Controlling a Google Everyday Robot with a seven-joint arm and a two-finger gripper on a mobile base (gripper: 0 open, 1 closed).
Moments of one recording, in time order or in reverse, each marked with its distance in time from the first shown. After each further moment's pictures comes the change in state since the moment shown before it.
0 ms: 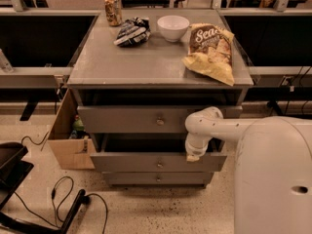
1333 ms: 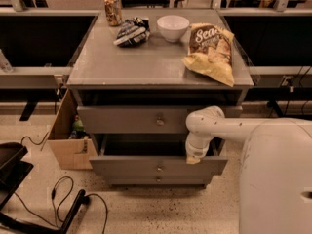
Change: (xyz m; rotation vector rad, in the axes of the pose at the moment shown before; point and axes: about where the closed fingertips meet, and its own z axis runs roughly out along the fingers) arm -0.004 0.019 -0.010 -0.059 -0.018 -0.006
